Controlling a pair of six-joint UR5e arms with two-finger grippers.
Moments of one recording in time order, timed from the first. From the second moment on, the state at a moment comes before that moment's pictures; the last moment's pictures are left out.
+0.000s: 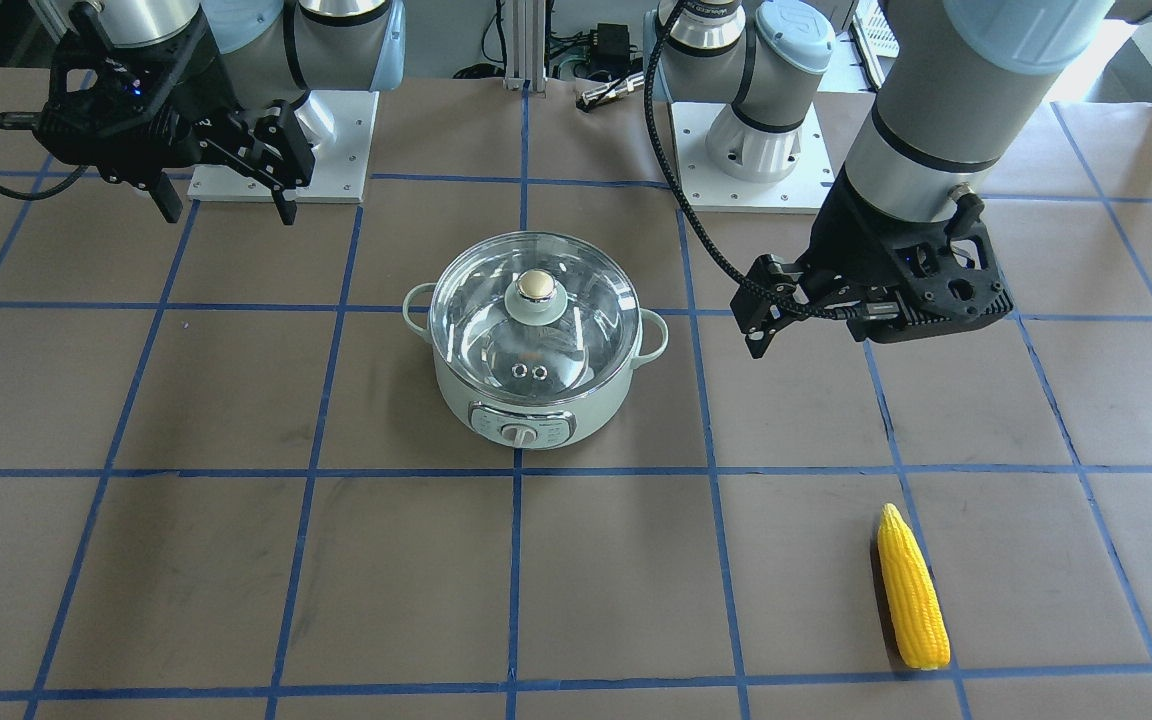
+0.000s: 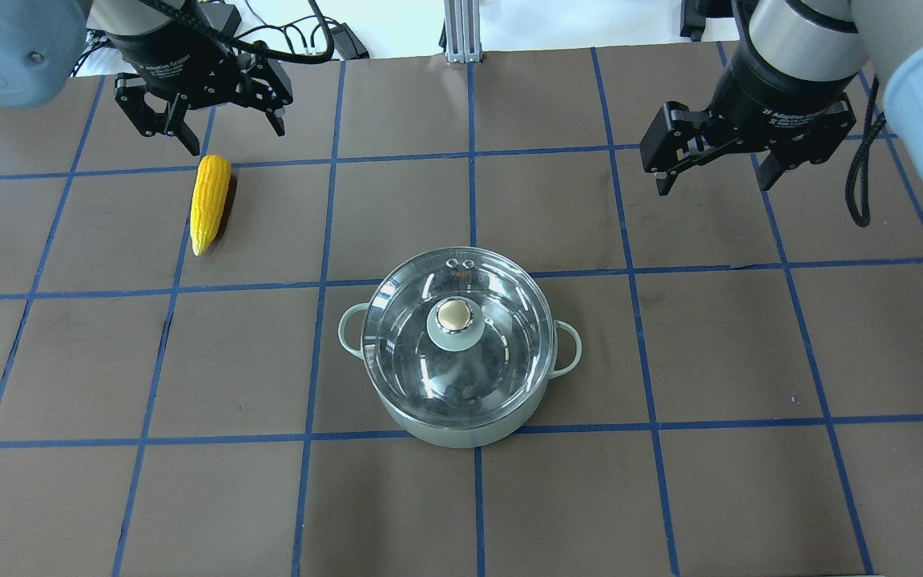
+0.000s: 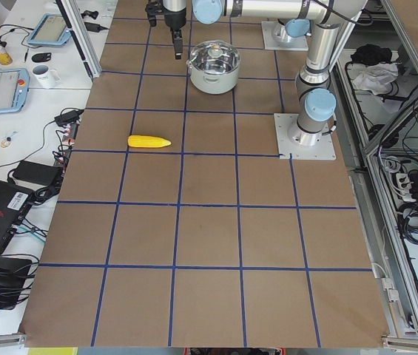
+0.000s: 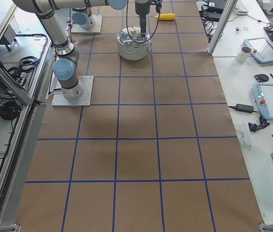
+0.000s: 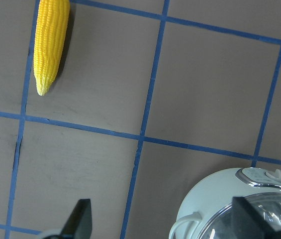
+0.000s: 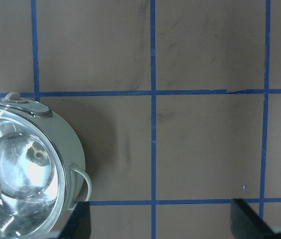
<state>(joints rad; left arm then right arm) -1.57 -1.71 -1.43 -1.52 1.56 -0.21 1.59 -1.65 1.60 -1.58 -1.58 0.03</state>
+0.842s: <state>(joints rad) -1.45 -1.71 -1.44 -1.51 1.57 0.09 1.67 -1.63 1.60 -1.59 -1.54 0.11</state>
